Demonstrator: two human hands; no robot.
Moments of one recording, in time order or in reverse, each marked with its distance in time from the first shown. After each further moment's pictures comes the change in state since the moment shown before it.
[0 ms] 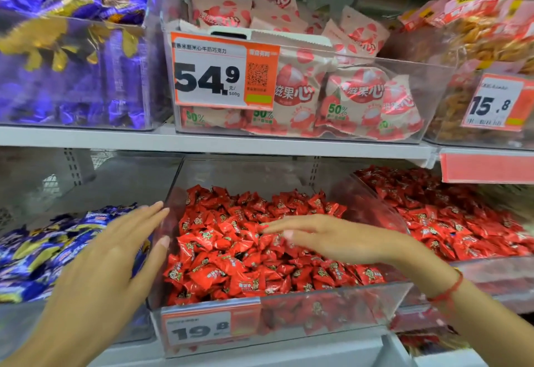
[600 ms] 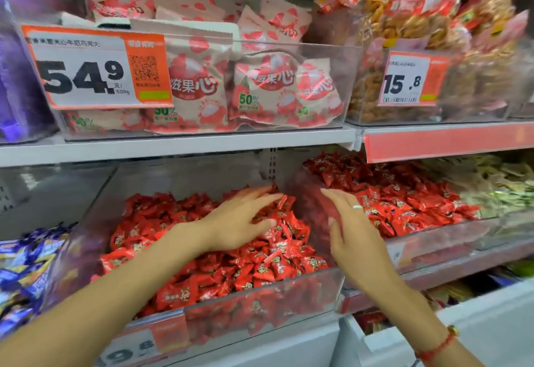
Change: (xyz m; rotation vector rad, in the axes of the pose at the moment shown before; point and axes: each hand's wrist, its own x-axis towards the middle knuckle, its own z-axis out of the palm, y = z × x) left_hand 0.114 0.134 0.138 0.028 -0.699 0.417; right_hand -0.064 0.093 0.030 -0.150 1.012 0.233
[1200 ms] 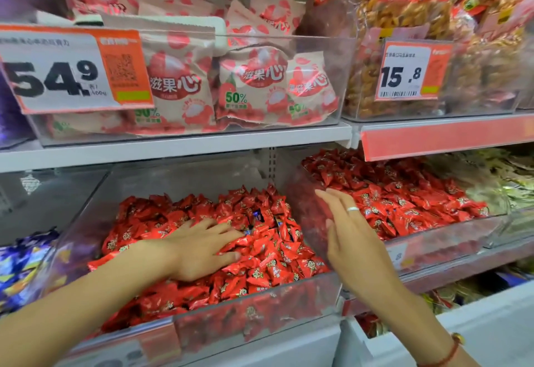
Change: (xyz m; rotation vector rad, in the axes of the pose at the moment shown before) left_hand -0.032 -0.021 0.007 0.337 -0.379 -0.189; right_hand -0.001 -0.001 -0.001 -0.079 -0.069 0.004
